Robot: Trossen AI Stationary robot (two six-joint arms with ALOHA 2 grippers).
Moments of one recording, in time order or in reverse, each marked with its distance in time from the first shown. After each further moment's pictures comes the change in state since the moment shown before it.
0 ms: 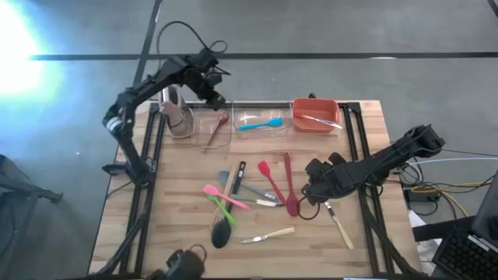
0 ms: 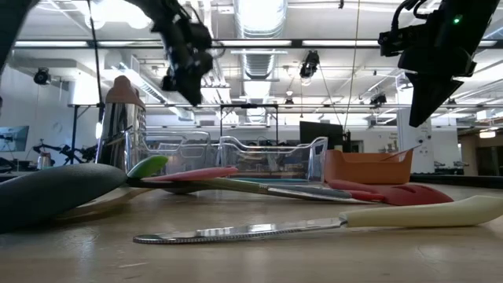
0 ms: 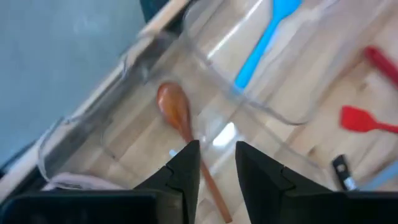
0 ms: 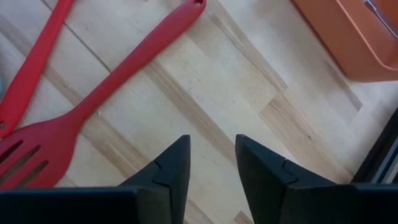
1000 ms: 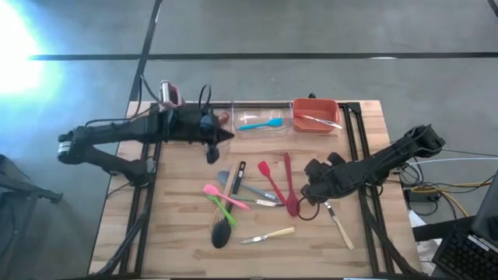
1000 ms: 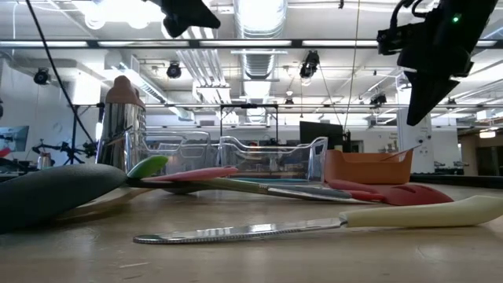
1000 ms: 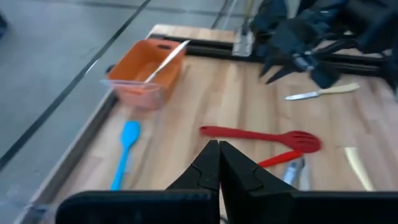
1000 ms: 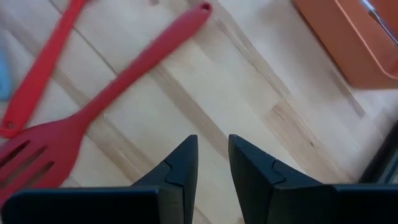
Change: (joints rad) left arm -0.629 -0.559 -0.607 0.752 -0.197 -0.035; right arm 0.000 0.000 0.002 0.032 0.006 -0.048
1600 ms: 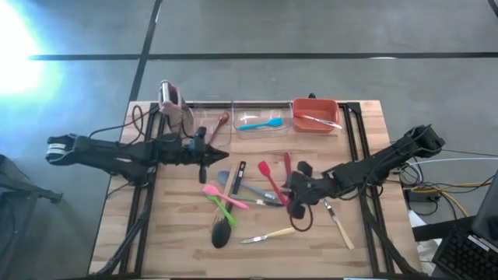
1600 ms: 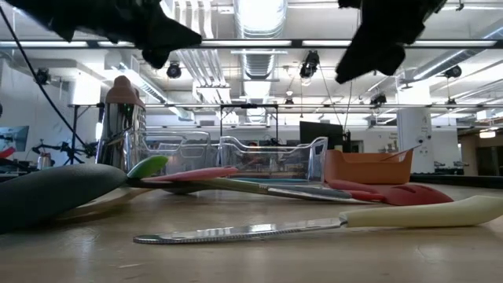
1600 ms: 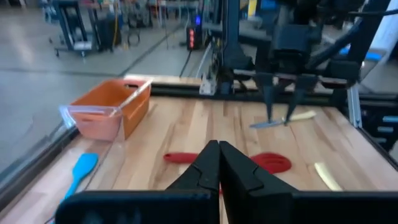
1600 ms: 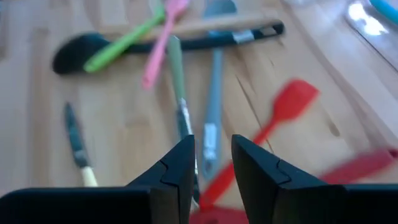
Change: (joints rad) left arm -0.112 -0.214 -0.607 0.714 -0.006 -0.016; right arm 0.000 0.004 0.000 0.683 -0.147 -0.479
